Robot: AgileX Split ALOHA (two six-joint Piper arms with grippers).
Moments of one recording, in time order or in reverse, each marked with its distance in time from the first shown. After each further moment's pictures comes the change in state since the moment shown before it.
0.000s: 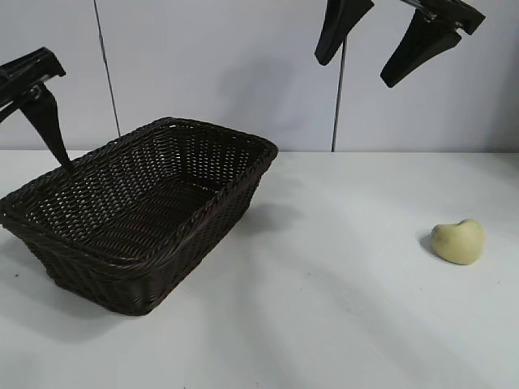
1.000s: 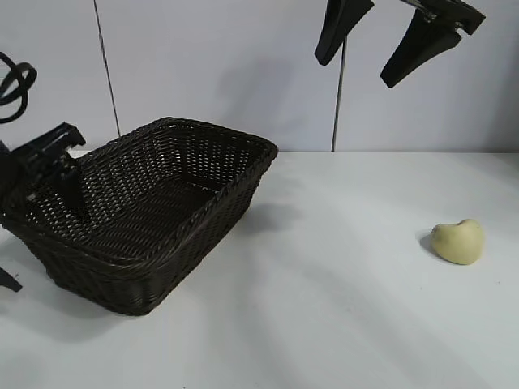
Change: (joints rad) left arm 0.000 0.225 0.052 -0.075 -0.208 -0.062; right arm 0.000 0.000 0.000 0.000 0.000 0.000
